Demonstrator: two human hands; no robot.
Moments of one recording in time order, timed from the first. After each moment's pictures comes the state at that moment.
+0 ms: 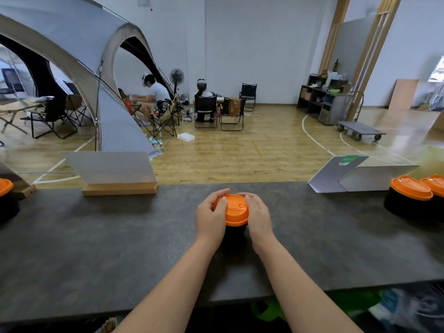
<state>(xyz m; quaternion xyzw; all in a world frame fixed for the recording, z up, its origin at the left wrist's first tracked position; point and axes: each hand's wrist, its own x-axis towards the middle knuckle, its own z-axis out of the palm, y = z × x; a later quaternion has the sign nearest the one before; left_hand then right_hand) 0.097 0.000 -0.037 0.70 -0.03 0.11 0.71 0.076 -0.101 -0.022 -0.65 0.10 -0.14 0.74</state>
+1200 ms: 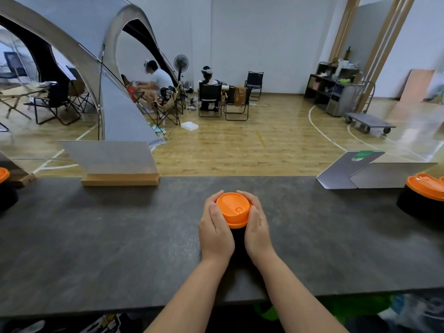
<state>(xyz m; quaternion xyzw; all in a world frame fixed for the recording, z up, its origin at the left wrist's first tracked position) 0.069 -0.009 -0.056 0.70 0.00 0.22 0.68 0.074 -0.092 -0.061 -0.69 -0.06 -0.22 0.68</state>
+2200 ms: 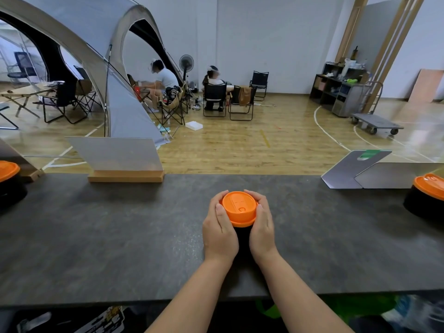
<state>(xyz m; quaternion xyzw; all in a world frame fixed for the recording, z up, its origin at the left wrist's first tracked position) 0.066 -0.006 -0.064 0.72 -0.02 0.24 0.65 0.068 -0.089 -0.062 -0.68 -0.03 -0.24 0.69</state>
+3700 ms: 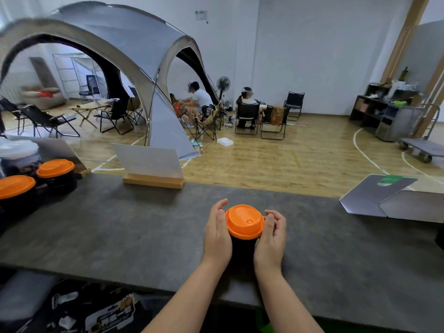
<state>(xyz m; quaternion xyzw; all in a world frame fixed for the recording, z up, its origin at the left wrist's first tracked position) 0.062 -0.001 -0.060 0.72 0.00 0.23 0.66 0.057 -0.097 -0.059 -0.64 0.05 -0.28 0.72</state>
